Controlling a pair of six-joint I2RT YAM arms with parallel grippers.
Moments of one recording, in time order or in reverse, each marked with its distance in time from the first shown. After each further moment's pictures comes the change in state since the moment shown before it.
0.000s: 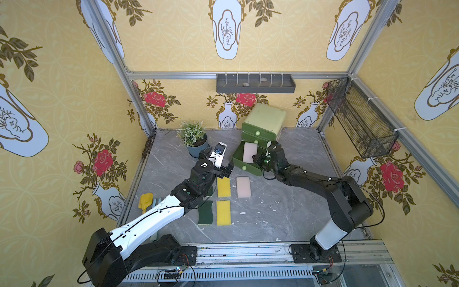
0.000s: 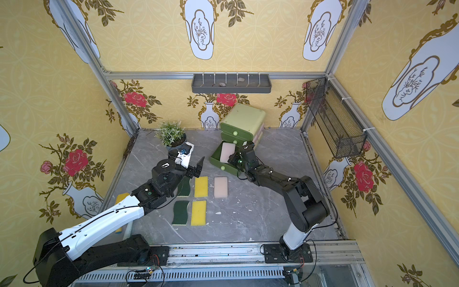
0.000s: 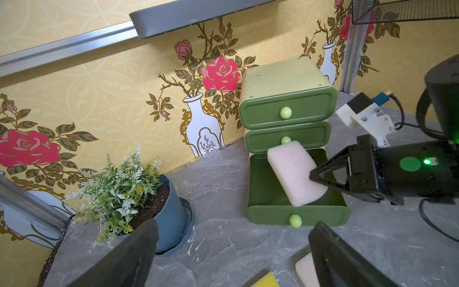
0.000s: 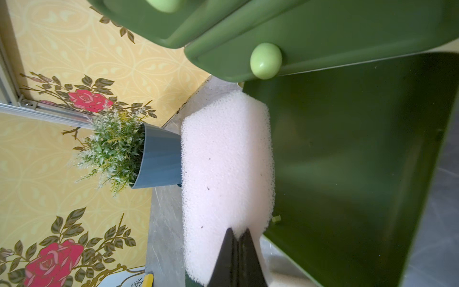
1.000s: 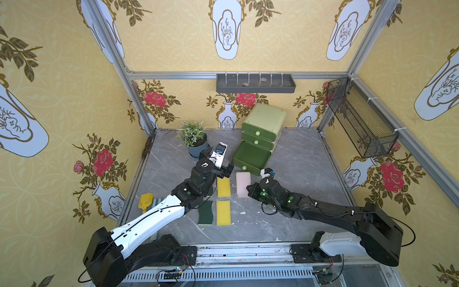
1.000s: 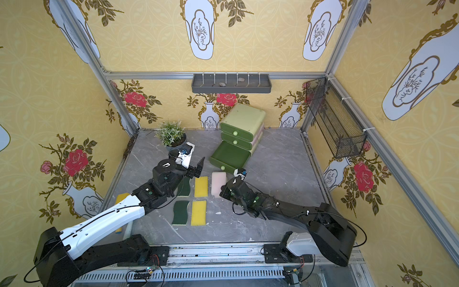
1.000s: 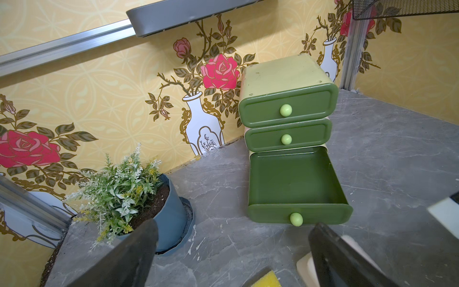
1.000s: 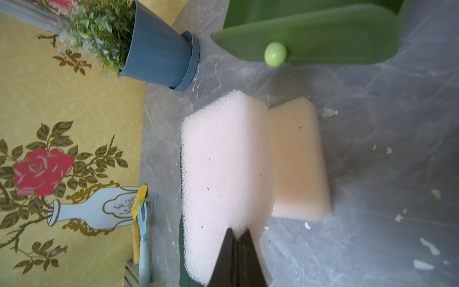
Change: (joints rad) left arm 0.000 0.011 0.000 0.000 0.000 0.008; right arm 0.427 -0.352 -0.314 -0.147 0.241 0.161
